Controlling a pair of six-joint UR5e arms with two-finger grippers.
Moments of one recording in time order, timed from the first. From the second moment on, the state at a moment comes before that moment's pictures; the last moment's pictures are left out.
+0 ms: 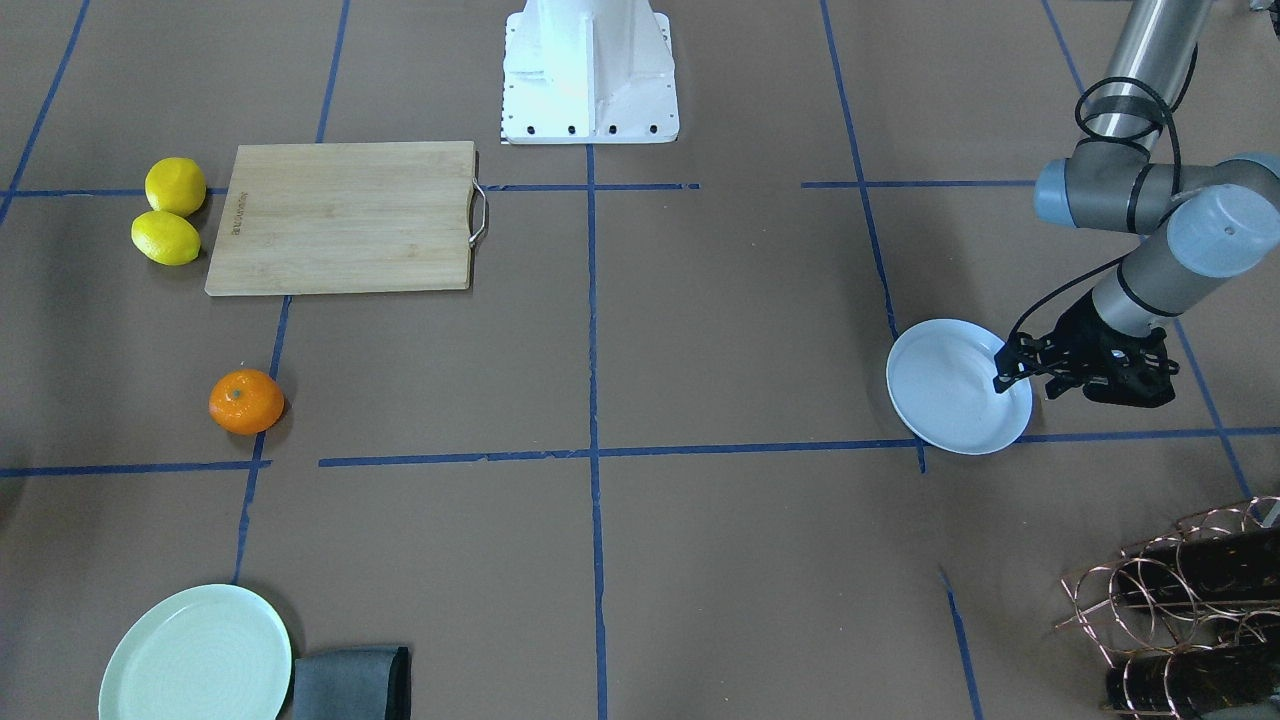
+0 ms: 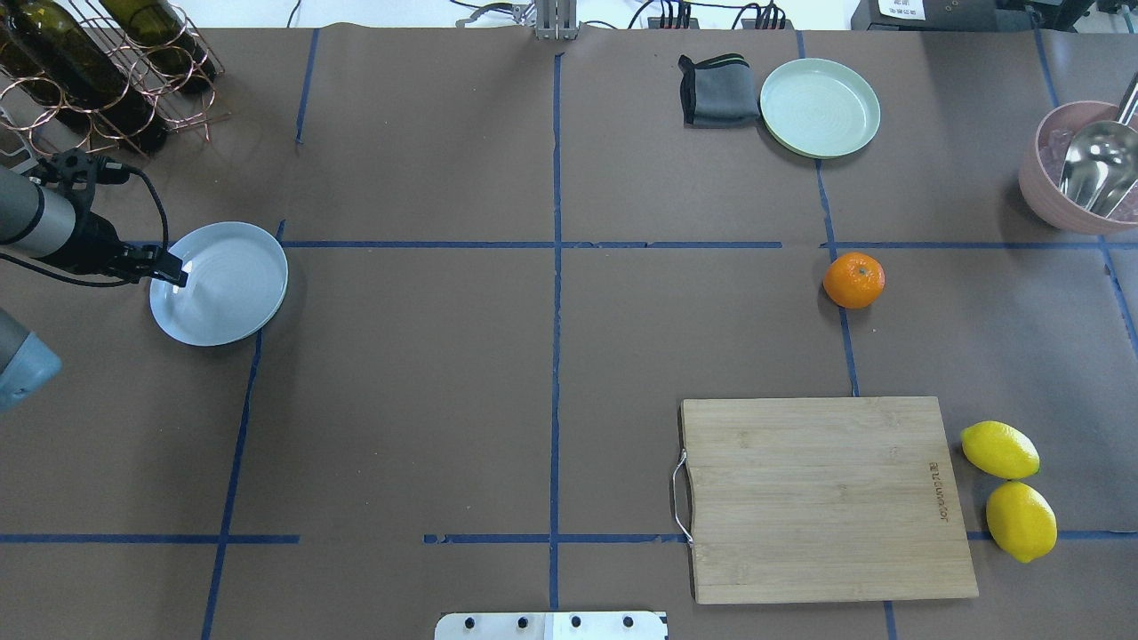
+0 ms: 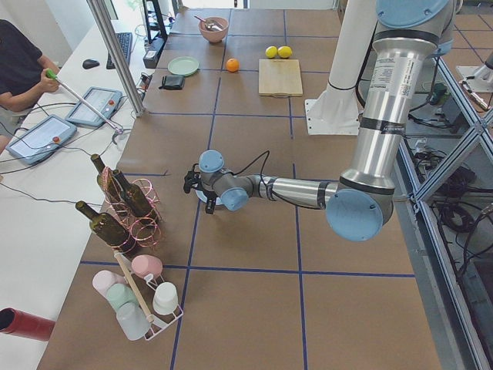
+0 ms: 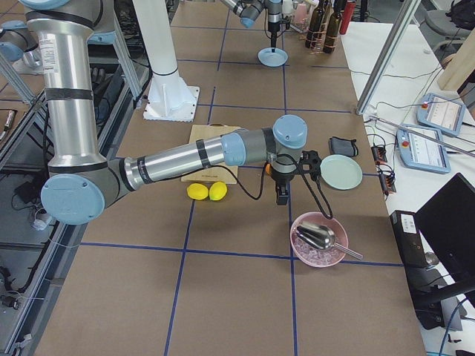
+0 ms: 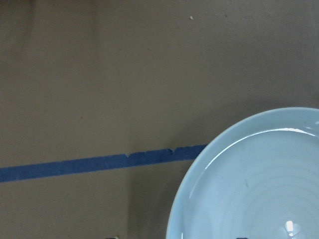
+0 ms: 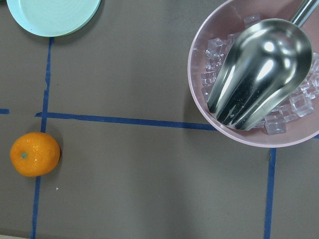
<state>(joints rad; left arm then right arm) -0.97 -1.74 -1.39 -2.29 -2.19 -0.77 1.46 -1.51 1.82 -1.68 2.44 0.16</state>
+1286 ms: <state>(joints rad) -1.07 -1.75 -1.51 -2.19 -2.40 -0.77 1.46 -1.50 1.82 -1.68 2.44 0.16</state>
